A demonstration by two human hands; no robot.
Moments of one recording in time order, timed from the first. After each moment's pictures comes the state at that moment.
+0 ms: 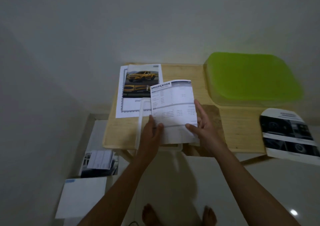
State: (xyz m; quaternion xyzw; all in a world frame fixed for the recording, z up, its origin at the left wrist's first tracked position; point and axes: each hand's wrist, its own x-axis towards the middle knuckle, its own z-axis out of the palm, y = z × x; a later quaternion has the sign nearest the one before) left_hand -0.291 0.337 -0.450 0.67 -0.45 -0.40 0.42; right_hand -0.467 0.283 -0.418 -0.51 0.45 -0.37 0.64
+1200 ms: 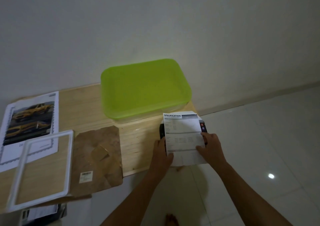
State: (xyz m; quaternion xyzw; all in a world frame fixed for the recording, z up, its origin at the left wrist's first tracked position) left_hand -0.671 0.247 -0.481 0.62 -0.59 -0.45 0.26; right_hand -0.853 0.238 -0.472 -0.53 0.77 -0.17 0.31
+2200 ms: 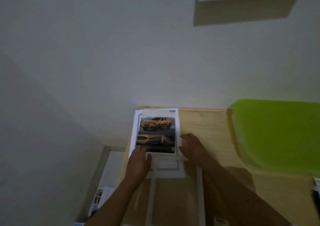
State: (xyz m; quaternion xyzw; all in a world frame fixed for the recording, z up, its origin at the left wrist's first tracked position) left_hand -0.171 0.204 -0.470 0.78 -0.56 -0.18 0.20; right_hand -0.365 0.098 -0.465 -0.79 0.50 -0.08 0.34
